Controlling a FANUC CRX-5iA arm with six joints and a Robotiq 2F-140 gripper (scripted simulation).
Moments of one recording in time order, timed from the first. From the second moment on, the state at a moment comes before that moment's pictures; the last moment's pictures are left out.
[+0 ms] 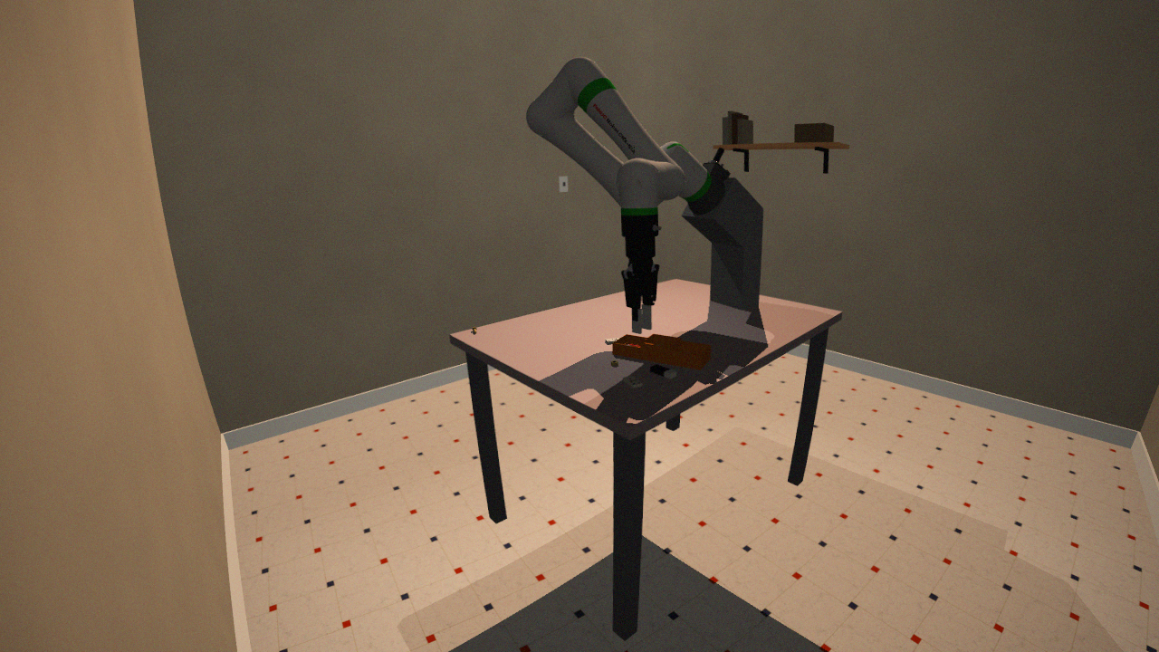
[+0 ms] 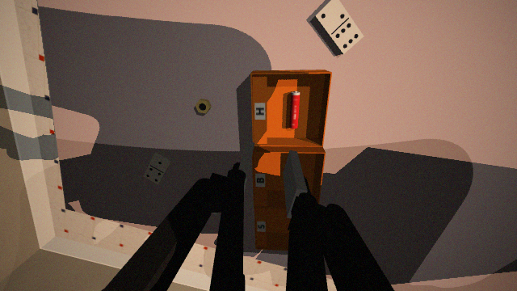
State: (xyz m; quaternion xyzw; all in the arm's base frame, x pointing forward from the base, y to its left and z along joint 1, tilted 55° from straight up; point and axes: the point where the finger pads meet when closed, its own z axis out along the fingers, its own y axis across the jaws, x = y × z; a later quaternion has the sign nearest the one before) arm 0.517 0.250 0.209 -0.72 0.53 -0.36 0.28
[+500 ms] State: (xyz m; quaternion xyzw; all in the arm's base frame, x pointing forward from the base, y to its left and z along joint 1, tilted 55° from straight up) arm 0.526 0.361 0.229 -0.68 0.57 -0.36 0.29
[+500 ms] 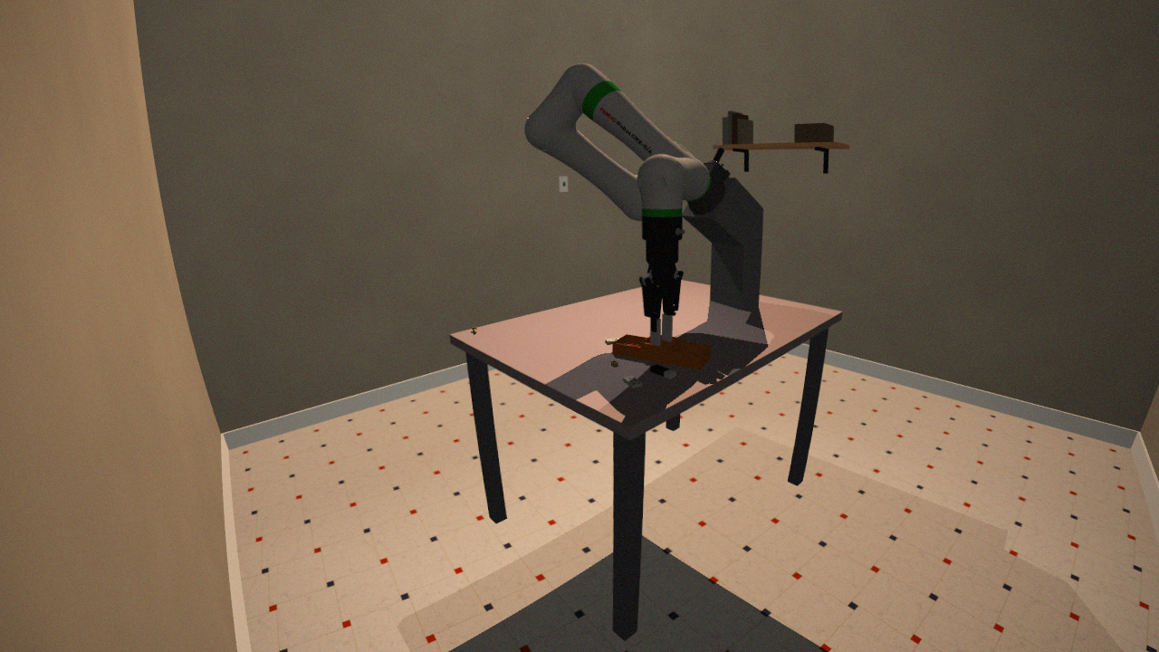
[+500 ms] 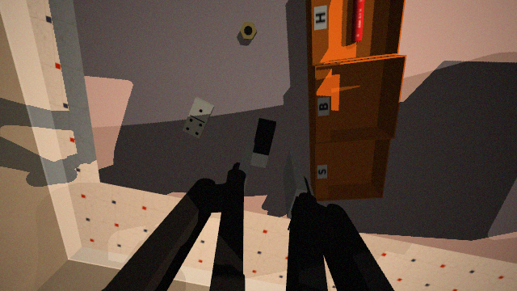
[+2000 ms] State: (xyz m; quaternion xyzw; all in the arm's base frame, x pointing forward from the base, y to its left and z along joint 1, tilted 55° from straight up) arm 0.530 0.377 0.232 -0.68 0.57 -0.36 0.29
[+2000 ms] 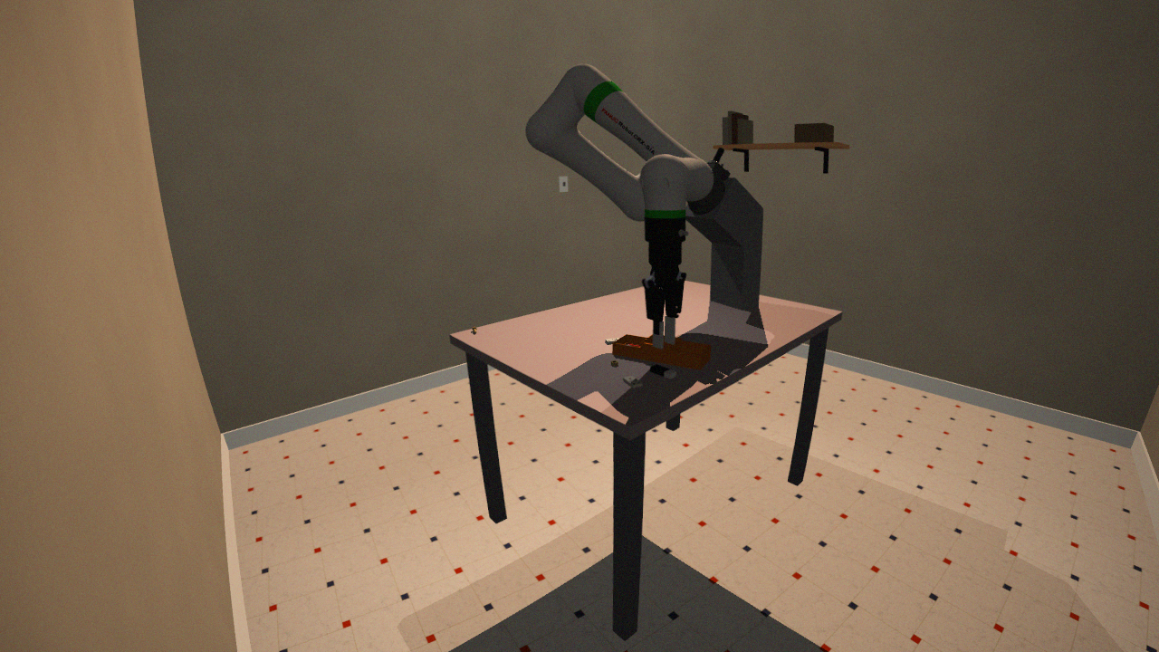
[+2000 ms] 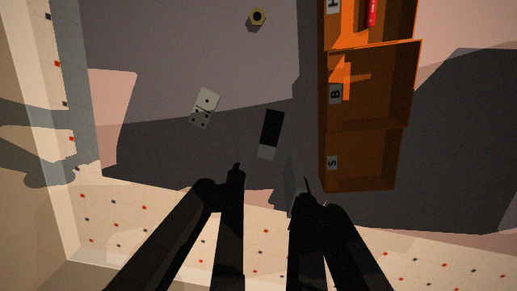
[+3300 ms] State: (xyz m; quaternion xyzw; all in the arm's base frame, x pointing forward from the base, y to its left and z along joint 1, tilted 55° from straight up) arm 0.590 0.377 0.190 -0.68 0.57 -0.36 0.29
